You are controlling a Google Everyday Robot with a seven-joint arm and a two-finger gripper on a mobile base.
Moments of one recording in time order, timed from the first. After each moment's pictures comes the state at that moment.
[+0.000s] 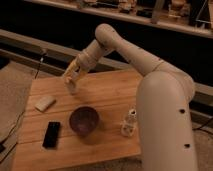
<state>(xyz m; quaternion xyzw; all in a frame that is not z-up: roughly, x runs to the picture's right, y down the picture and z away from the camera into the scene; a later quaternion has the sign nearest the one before) -0.166 -0.059 0.722 -0.58 0.03 0.63 0.51</state>
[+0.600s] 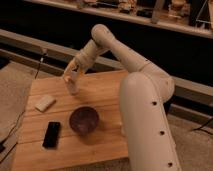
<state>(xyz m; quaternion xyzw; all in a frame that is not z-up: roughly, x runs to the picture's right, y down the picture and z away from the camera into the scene) -0.173 -0.071 0.757 -0.59 0.06 0.63 0.50</state>
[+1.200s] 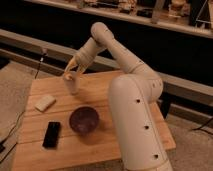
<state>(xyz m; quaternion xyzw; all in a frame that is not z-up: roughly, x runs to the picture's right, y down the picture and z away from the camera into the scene) -0.178 -0.072 0.765 -0.61 0.09 0.62 0.49</state>
